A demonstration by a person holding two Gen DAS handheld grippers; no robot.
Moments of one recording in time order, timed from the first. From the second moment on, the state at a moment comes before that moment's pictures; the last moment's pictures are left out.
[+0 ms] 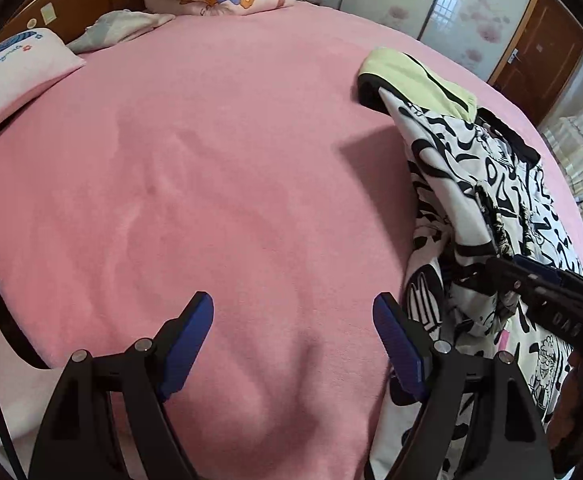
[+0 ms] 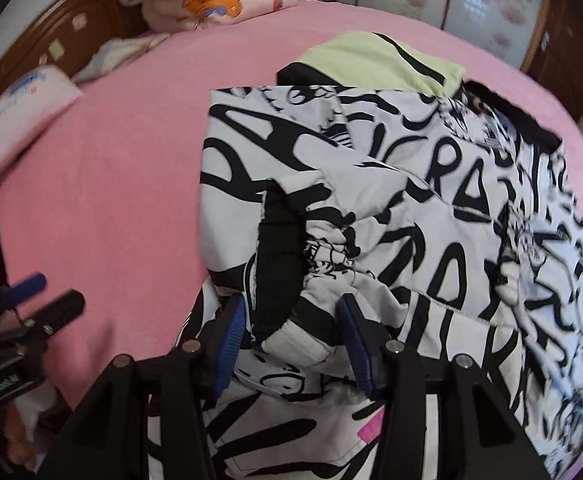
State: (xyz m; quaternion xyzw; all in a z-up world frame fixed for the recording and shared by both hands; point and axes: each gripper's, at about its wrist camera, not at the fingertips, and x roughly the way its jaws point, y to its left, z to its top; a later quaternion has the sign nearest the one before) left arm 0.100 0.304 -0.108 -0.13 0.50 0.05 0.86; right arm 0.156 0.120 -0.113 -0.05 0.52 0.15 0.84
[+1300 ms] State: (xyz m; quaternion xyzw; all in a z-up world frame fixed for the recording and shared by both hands) left arm 0.097 0.205 -0.110 -0.06 0.52 -0.03 0.85; right arm 0.198 0.002 -0.099 0.05 0.50 0.14 0.85
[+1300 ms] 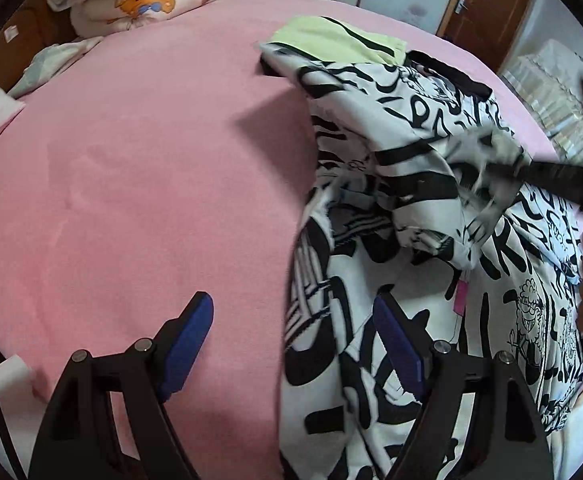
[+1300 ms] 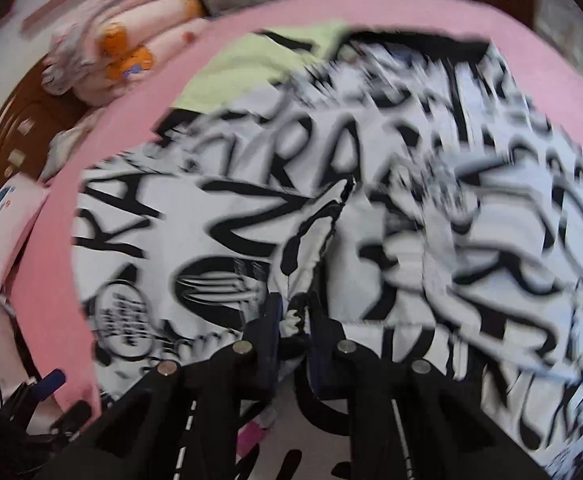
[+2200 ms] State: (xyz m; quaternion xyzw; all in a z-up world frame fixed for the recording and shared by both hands) left arm 0.167 0.155 -0.108 -0.06 0.53 -0.10 0.84; right arm 0.180 -0.208 -0.116 0.16 0.48 -0.04 0.86
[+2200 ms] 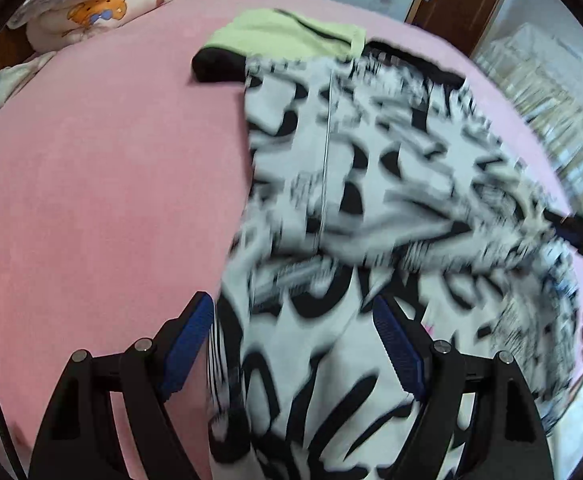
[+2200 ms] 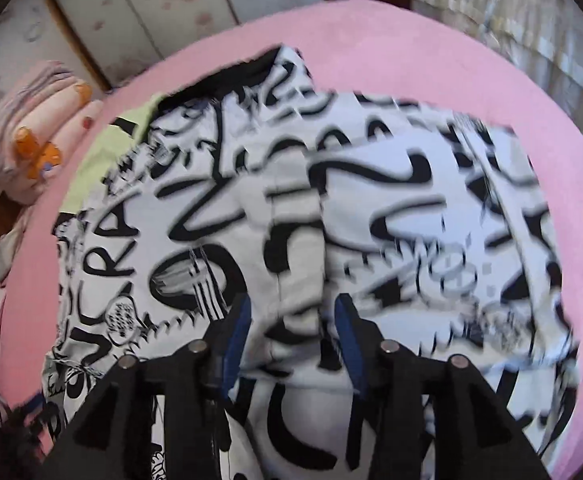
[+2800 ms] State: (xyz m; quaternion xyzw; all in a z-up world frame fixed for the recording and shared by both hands) left arm 0.377 0.152 -0.164 -0.11 0.56 -0.12 0.81; right arm 0.258 -0.215 -0.170 0.13 0.53 0.06 0.84
